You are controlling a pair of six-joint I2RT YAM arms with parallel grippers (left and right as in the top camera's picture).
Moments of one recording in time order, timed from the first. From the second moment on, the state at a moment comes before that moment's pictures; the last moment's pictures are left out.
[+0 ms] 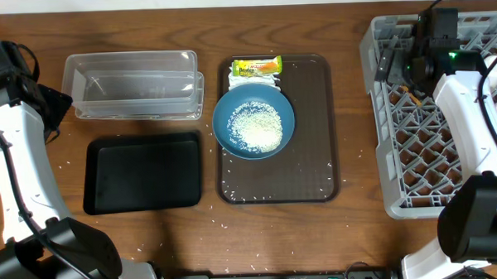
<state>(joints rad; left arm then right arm) 0.44 1.66 1.60 -1.15 -0.27 -0.69 -0.05 1.76 1.48 -0.78 0.11 0.25</state>
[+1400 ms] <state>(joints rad) 0.44 1.66 1.60 -1.15 -0.27 -0.69 -0.09 1.77 1.34 -0.79 0.13 0.25</state>
